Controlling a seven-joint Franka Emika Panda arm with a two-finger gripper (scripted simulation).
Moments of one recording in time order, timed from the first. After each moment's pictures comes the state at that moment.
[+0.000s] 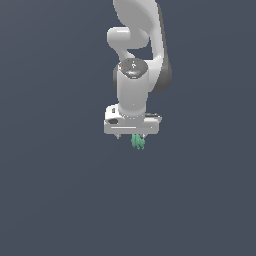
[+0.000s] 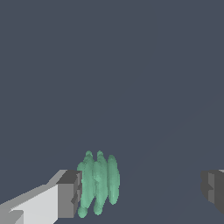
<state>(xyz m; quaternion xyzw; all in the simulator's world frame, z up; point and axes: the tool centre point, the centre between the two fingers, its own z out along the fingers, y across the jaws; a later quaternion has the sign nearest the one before) 0.002 0.012 0.170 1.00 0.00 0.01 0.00</state>
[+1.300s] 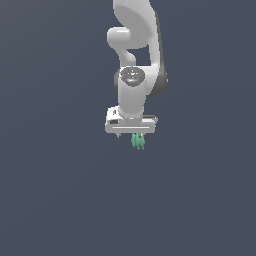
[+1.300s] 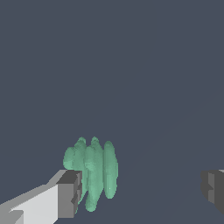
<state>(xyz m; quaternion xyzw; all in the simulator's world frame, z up) -0.029 0.008 0.136 1.00 0.00 -0.01 0.01</state>
